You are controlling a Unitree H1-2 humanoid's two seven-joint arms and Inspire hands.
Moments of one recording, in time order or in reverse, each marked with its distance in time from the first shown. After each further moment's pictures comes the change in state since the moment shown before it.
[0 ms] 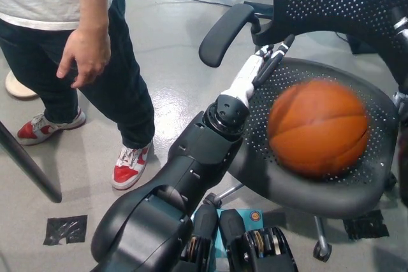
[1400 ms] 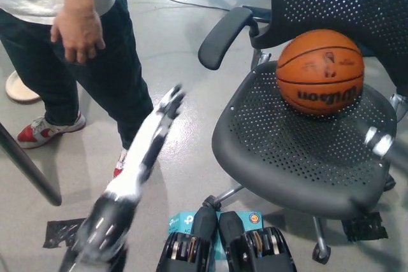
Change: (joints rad) left_arm 0.907 0.301 0.026 -1.238 -0.062 -0.018 -0.170; right_arm 0.622 0.026 0.308 -0.699 -0.120 0.044 0.038
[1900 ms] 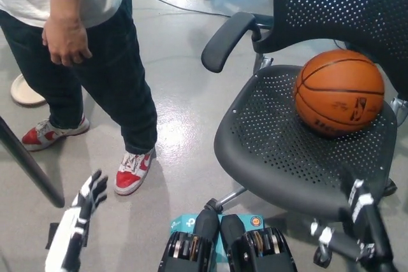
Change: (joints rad) left_arm 0.366 0.082 0.120 -0.069 -0.091 -0.132 -0.026; right_arm 0.187 0.024 0.163 0.258 -0.116 -0.217 0.060
